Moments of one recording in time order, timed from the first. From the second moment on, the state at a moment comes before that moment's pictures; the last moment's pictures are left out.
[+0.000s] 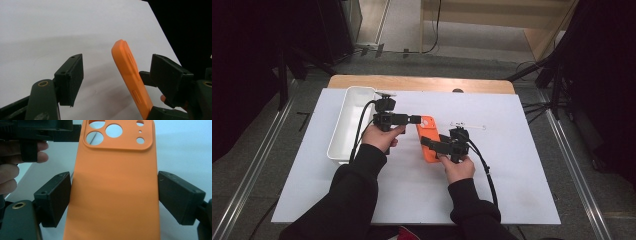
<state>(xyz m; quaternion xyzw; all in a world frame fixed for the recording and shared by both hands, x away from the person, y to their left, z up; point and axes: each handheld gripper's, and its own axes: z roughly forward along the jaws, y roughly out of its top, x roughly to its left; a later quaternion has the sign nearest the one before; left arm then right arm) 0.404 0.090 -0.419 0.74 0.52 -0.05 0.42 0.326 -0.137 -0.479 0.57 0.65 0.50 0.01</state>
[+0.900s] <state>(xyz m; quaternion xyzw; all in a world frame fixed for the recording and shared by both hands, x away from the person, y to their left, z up) 0.412 0.075 -0.414 0.73 0.55 -0.04 0.41 0.320 -0.126 -0.487 0.59 0.61 0.52 0.00</state>
